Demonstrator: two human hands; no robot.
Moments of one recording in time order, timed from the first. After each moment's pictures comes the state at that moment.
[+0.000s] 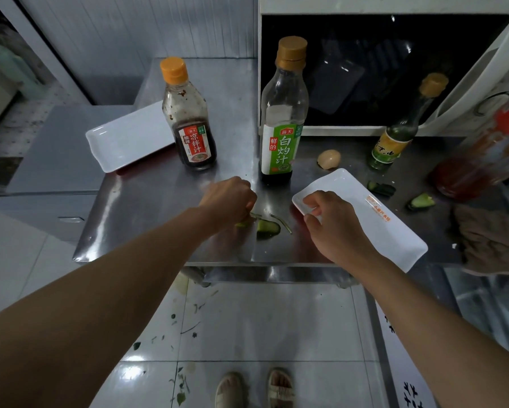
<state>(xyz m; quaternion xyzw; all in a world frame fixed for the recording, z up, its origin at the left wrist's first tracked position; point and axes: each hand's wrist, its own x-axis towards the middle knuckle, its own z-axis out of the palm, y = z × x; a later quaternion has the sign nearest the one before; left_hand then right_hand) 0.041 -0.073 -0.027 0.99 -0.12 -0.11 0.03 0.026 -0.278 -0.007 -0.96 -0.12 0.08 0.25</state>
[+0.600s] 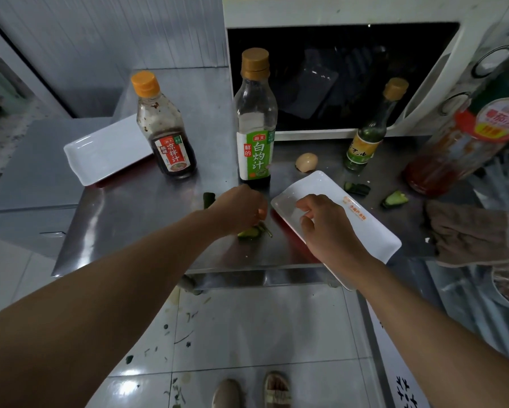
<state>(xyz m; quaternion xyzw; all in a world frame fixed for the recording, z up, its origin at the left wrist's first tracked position) 0.054 -0.122 -0.017 0.97 -0.14 -0.18 0.10 0.024 -0.302 -0.005 -0.95 -0.11 0.06 0.28</state>
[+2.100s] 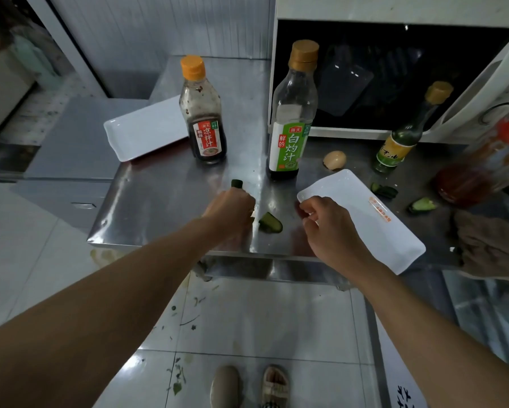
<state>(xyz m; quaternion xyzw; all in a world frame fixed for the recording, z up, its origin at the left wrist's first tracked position) 0.010 -0.080 -0.031 0.99 -0.02 -0.13 0.09 0.008 -0.274 -0.002 -0.95 -0.15 0.09 0.26</state>
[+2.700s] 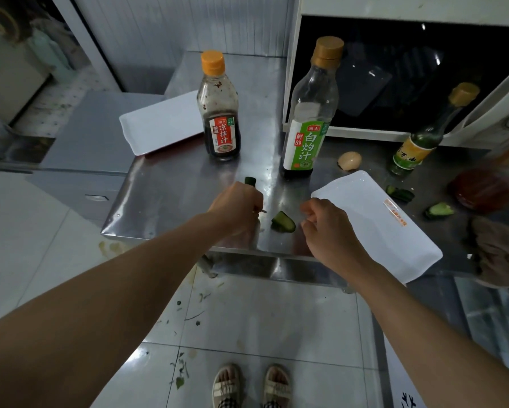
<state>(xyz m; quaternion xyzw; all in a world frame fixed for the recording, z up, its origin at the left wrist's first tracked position) 0.004 -0.066 -0.030 0.98 0.00 -0.10 0.16 0.008 -0.254 -0.014 -0.94 -0.17 0.12 0.28</state>
